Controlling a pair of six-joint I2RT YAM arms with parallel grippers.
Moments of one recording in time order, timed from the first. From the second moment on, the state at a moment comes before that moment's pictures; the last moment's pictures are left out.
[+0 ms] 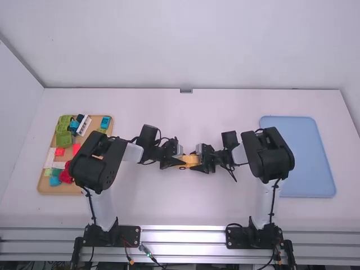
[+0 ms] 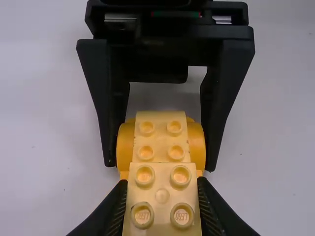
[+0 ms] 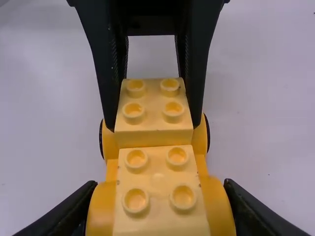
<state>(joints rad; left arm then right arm) -0.28 1.96 0.79 0.20 0.98 0.91 0.23 2.13 0.76 0.29 -1.12 -1.03</state>
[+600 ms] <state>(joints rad) -0.28 1.91 0.79 0.11 0.89 0.91 0.24 2.13 0.76 0.29 -1.13 -1.02</state>
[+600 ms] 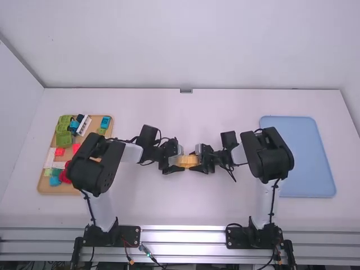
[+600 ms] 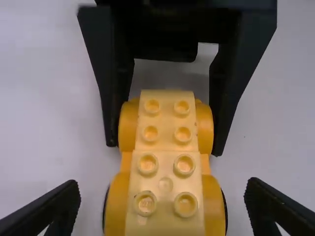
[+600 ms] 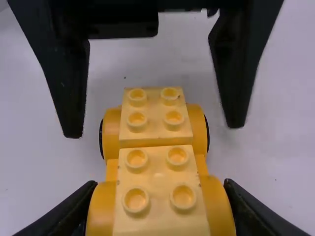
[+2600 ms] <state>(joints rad) -0.27 1.99 0.86 0.09 1.04 0.86 0.22 2.13 0.76 0.29 -1.12 -1.05</state>
